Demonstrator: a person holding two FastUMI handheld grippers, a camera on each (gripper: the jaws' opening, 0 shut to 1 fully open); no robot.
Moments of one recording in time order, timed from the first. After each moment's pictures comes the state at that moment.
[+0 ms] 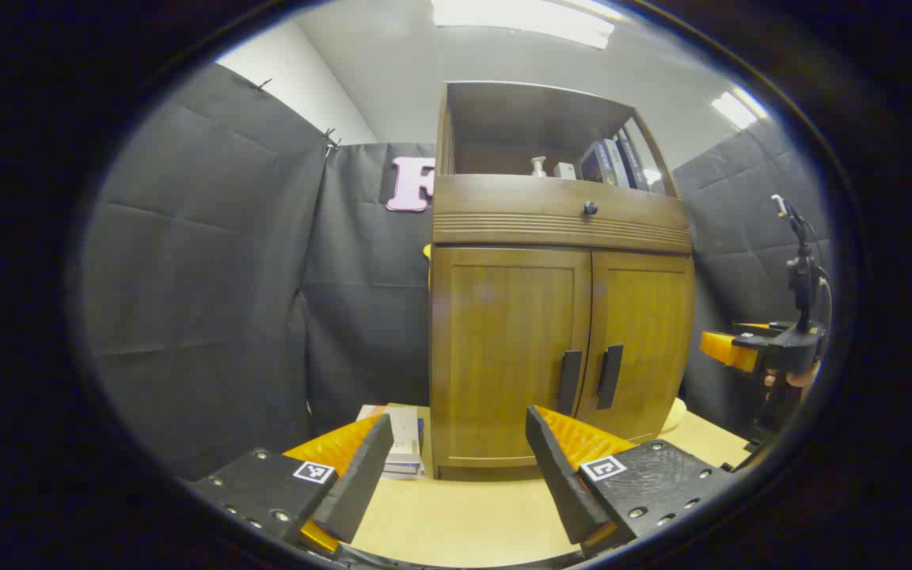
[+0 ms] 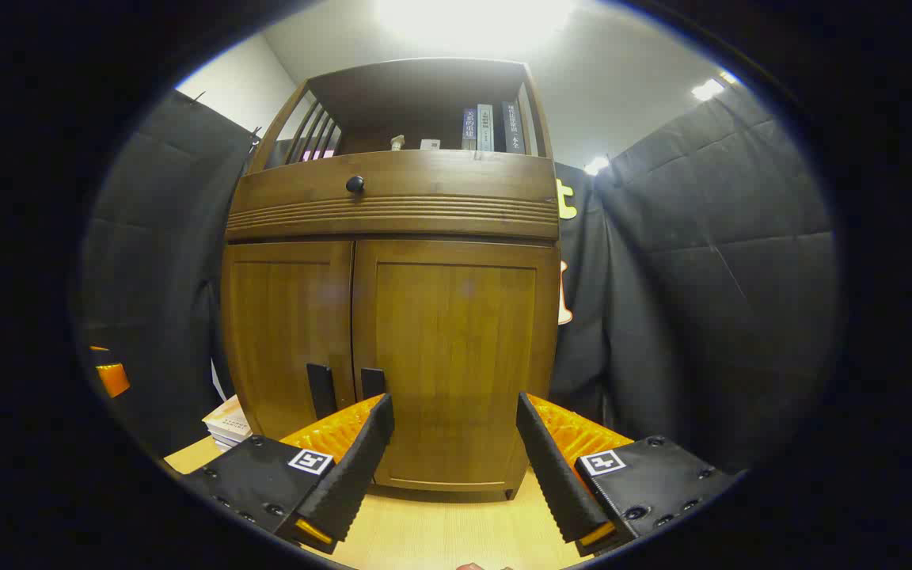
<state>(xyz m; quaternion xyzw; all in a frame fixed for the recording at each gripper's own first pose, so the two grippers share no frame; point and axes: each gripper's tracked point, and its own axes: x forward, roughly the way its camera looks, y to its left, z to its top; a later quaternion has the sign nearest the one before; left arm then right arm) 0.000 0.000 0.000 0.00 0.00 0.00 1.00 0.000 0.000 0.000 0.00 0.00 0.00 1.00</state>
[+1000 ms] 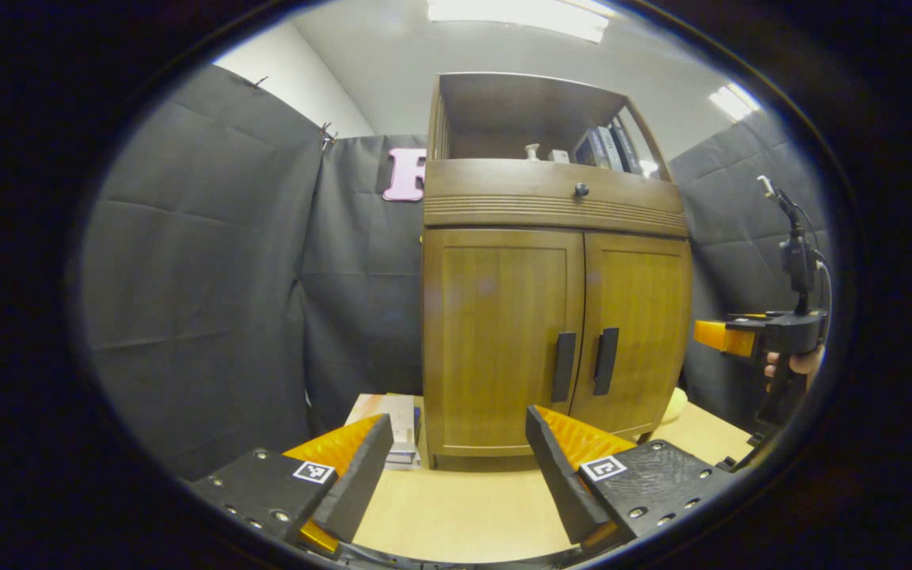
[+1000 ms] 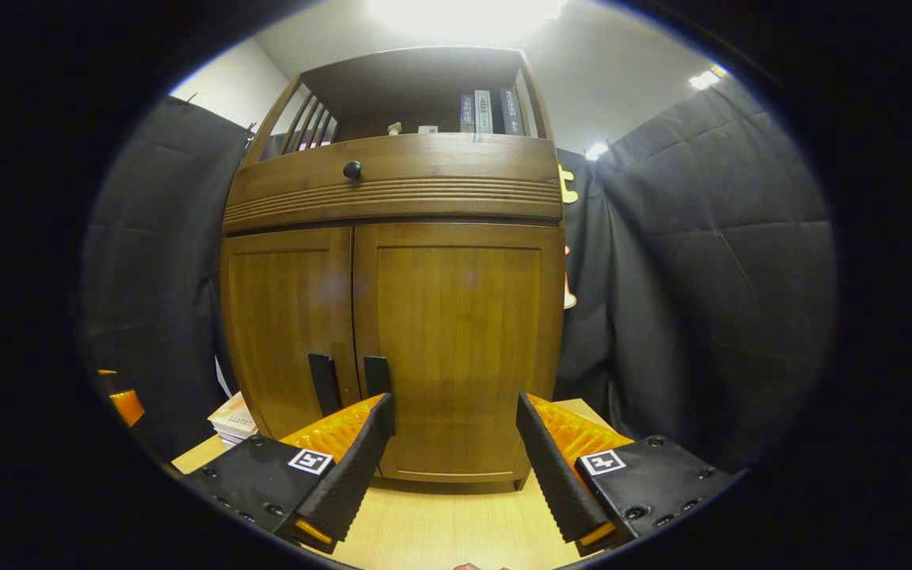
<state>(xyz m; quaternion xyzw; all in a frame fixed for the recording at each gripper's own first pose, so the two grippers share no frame) -0.002 -0.010 -0.016 0.00 0.02 0.00 1.00 0.007 0.009 -0.011 0.01 0.02 0.01 1.00</state>
